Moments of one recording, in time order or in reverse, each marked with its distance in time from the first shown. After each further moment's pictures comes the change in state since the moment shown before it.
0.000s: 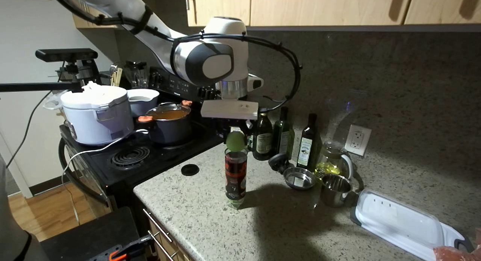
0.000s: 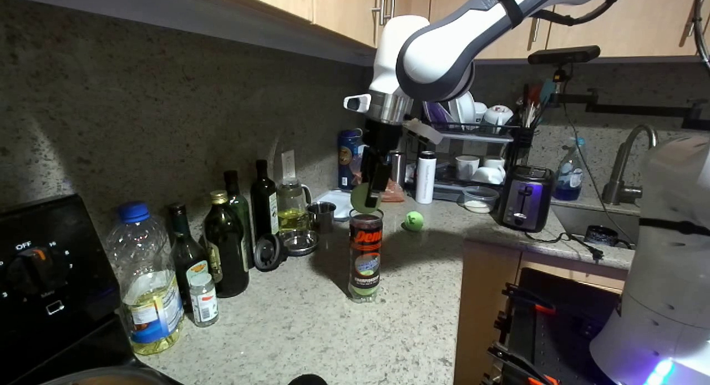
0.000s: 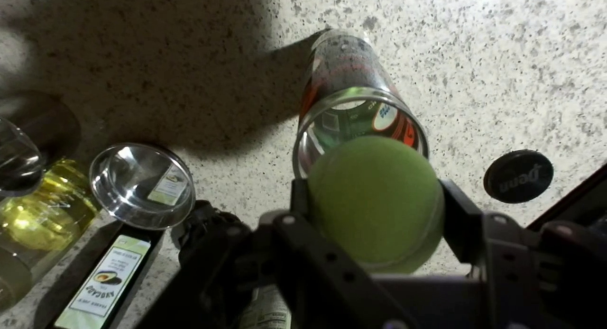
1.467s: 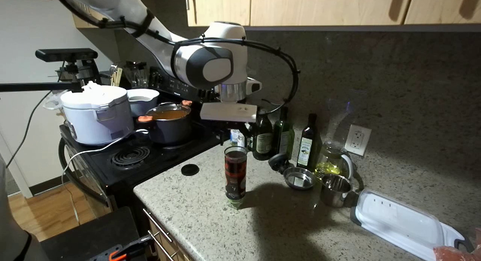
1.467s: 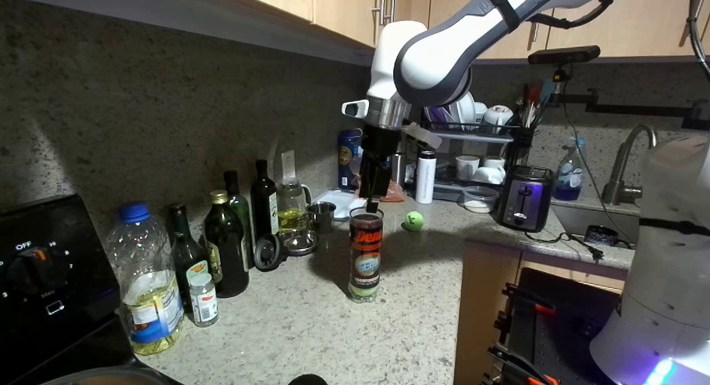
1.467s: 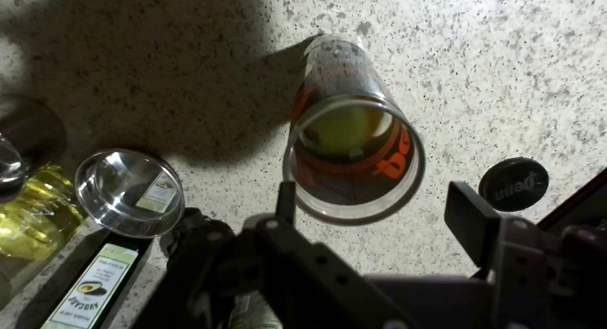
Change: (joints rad) arm 0.000 0.019 0.010 0.000 0.000 0.000 0.000
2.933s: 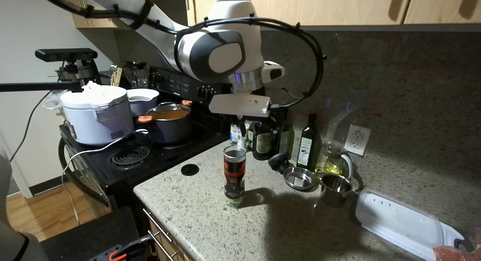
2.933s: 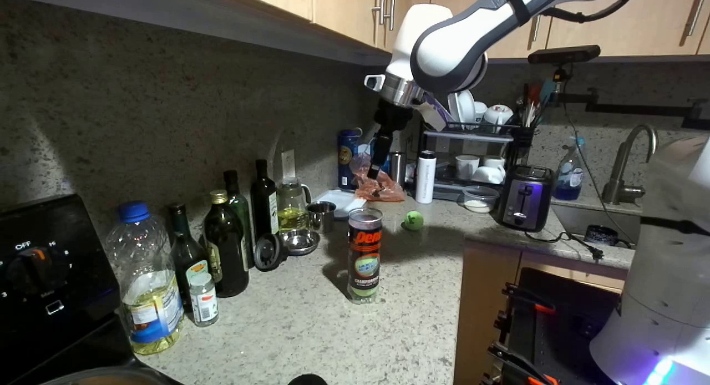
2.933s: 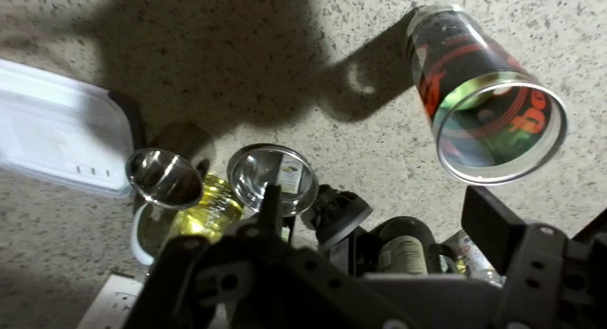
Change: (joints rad) arm -0.112 -0.078 -0.027 -0.016 -0.080 0.110 0.210
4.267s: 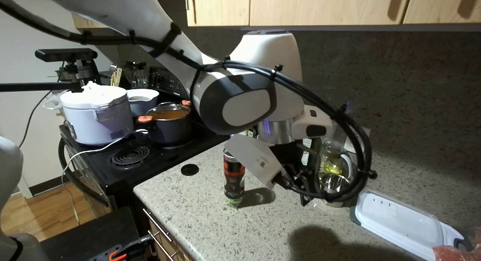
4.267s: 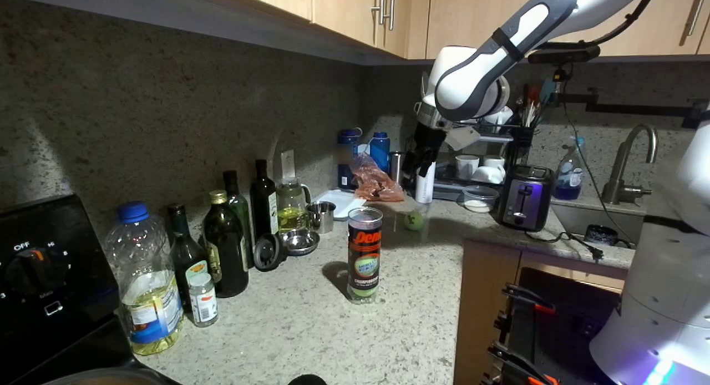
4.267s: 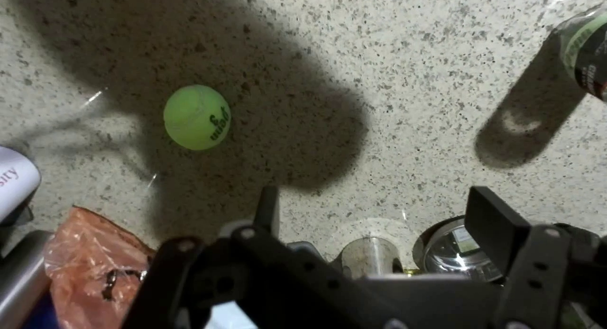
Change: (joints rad) arm -0.184 0.056 -0.129 -0.090 -0.056 0.104 0.308
